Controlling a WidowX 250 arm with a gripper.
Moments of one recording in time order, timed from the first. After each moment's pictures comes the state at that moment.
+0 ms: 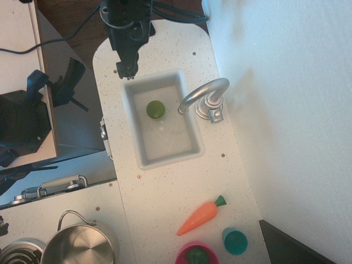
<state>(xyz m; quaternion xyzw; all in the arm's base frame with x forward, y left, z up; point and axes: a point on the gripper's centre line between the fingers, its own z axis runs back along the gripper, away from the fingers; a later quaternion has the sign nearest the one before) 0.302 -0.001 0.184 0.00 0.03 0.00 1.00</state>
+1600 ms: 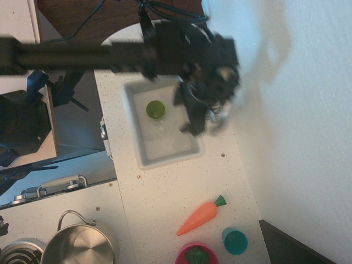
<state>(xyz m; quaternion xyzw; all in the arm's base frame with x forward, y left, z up) 0.390 -0.134 0.132 -0.08 0.05 -0.03 1.00</state>
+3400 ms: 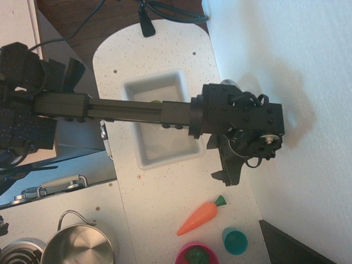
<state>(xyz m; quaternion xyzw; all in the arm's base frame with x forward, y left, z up) 0.413 -0.201 0.125 -0.11 0.04 -0.08 0.99</state>
